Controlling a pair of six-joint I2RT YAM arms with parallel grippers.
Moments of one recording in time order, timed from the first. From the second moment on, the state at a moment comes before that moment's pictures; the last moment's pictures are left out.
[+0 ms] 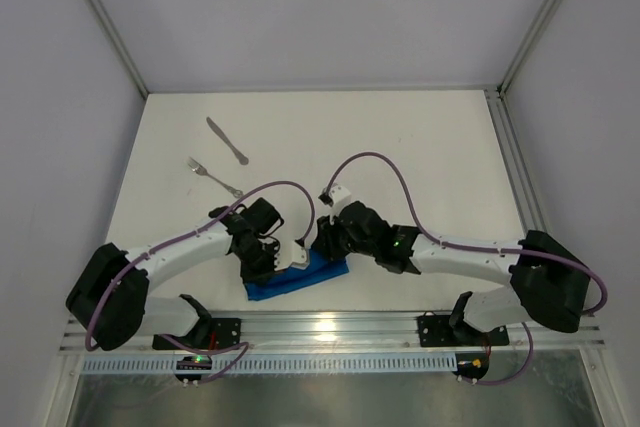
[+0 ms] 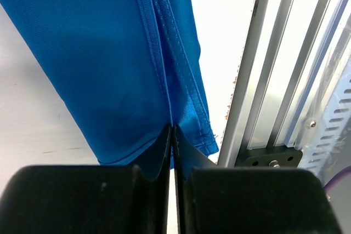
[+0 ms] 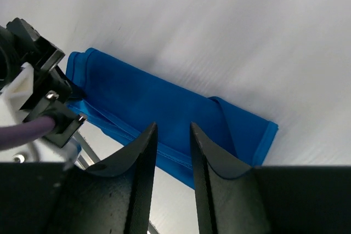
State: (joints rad) left arm -0.70 1.31 0.70 -0.86 0.40 0.73; right arm 1.02 1.32 0.68 0.07 0.04 0.44
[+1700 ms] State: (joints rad) left arm -0.78 1.23 0.61 -0.64 0.23 0.86; right arm 0.94 1.61 0.64 0.26 -0.13 0.63
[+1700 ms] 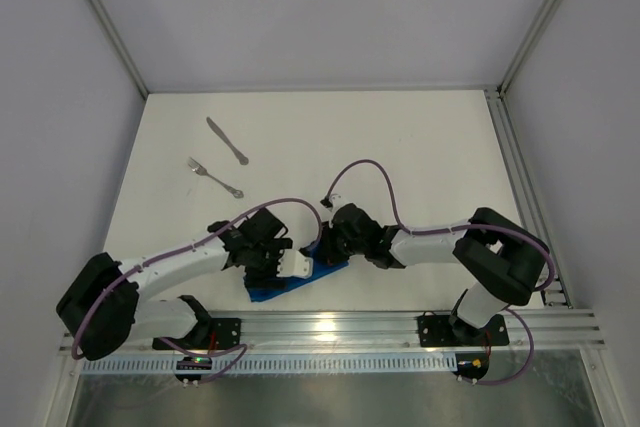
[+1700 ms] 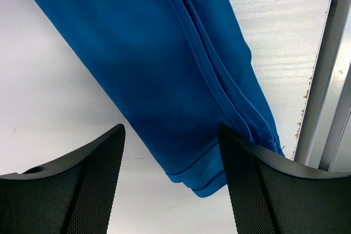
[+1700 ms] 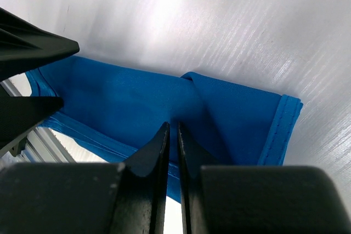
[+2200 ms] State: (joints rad) left arm -0.86 1.24 0.59 -0.59 0.23 0.85; right arm 0.90 1.61 0.64 0.26 -0.15 0.62
